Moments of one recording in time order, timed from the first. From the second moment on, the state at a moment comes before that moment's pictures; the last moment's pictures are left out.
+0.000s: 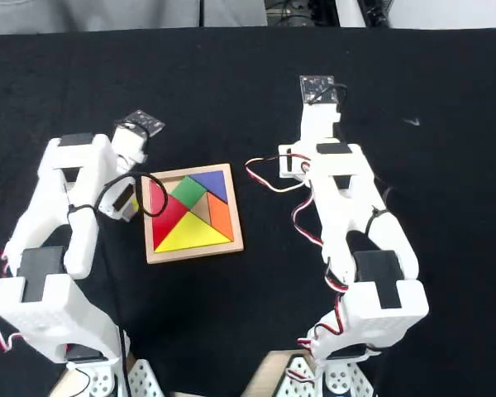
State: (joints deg) left arm -10.5 12.1 17.8 66.9 -39.3; right arm -3.7 8.9 25.6 37.4 -0.4
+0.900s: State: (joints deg) left arm -54.9 -6.1 31.9 61.2 -59.0; right arm -3.7 8.9 25.6 37.4 3.4
